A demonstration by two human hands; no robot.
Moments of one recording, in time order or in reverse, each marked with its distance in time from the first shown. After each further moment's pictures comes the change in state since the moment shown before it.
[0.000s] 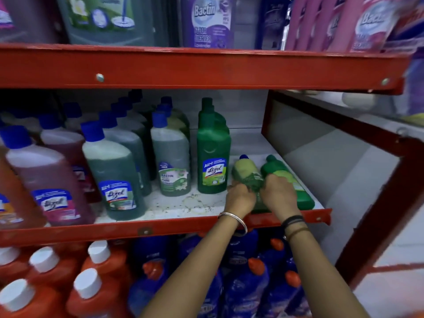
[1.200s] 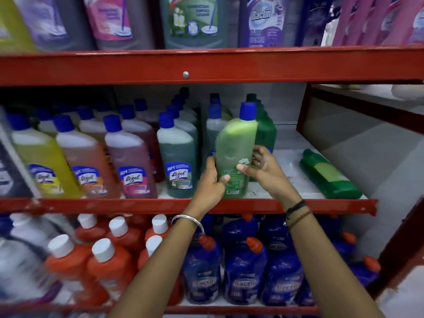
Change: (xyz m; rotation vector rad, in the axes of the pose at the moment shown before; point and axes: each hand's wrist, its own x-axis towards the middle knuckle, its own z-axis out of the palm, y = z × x) left_hand -0.072 -0.102 -0.139 -0.326 0.217 0.308; right_hand -0.048 -0.108 0.018 1.167 -0.269 -0.417
